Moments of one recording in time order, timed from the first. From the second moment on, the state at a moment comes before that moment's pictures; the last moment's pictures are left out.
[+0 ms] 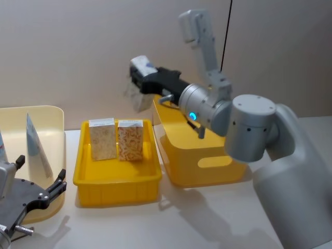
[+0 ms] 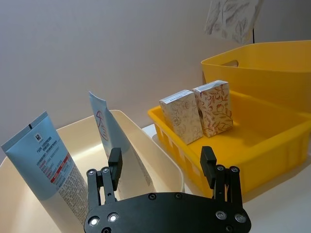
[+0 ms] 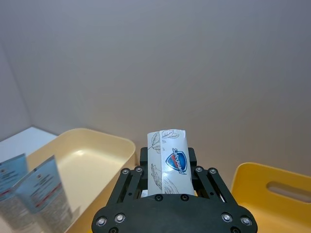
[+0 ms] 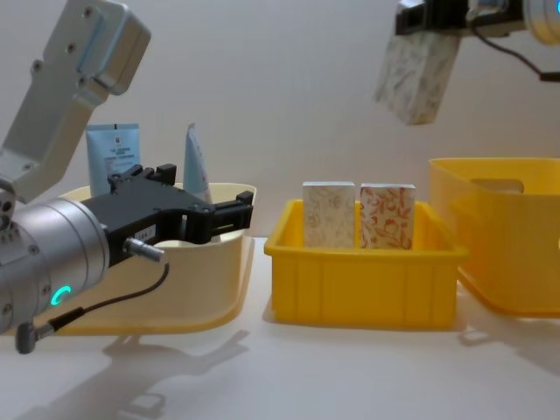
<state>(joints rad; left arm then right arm) -0.24 0.38 0.45 -1.63 -0.20 0.01 -0.01 0.61 0.17 -0.23 -1.51 0.31 0.54 0.19</state>
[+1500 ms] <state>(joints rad) -0.24 0.38 0.45 -1.63 -0.20 0.01 -0.01 0.75 0.18 -0.07 -1.15 0.24 0.63 -0.01</state>
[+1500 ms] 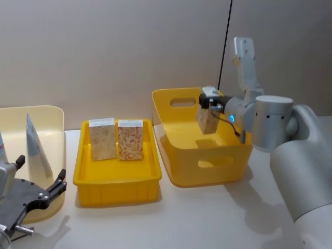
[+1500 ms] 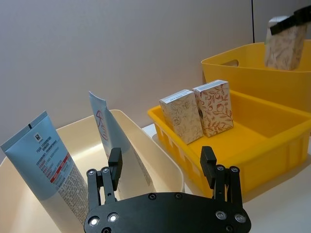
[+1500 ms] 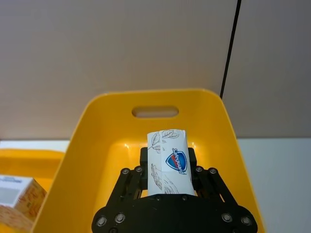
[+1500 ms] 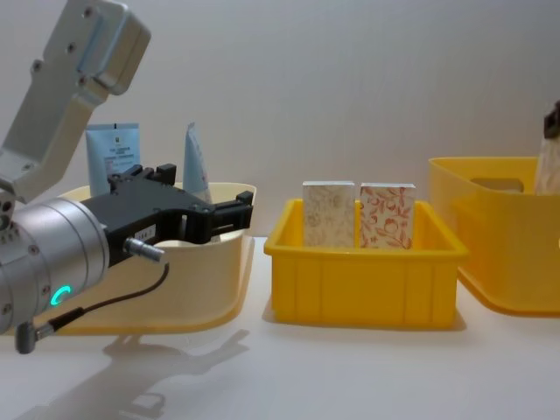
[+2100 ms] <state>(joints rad) -0.24 0.38 0.45 -1.63 -0.20 0.01 -0.01 0.76 0.18 -0.08 -1.06 0.23 0.72 0.00</state>
